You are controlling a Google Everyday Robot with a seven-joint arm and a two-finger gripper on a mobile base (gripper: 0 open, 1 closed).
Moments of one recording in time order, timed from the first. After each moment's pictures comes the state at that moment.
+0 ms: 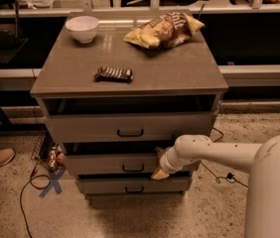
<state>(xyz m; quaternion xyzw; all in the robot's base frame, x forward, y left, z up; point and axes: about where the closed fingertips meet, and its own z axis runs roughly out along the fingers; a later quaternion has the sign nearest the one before) 0.582 -0.077 0.395 -0.66 0.71 0.11 0.22</state>
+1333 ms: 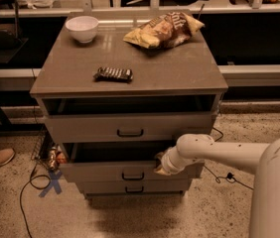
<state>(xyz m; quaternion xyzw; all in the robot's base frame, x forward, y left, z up) 0.582 -0.077 0.413 -0.66 0.71 0.11 0.22</state>
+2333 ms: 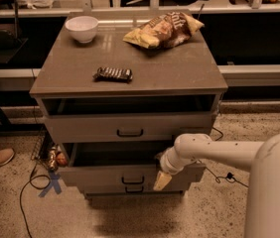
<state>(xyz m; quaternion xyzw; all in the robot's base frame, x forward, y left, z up) 0.580 -0.075 0.412 -0.66 0.71 0.11 0.21</state>
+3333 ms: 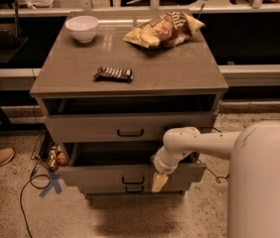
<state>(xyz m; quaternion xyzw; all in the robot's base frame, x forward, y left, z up) 0.562 -0.063 0.404 -0.71 0.68 0.12 0.13</state>
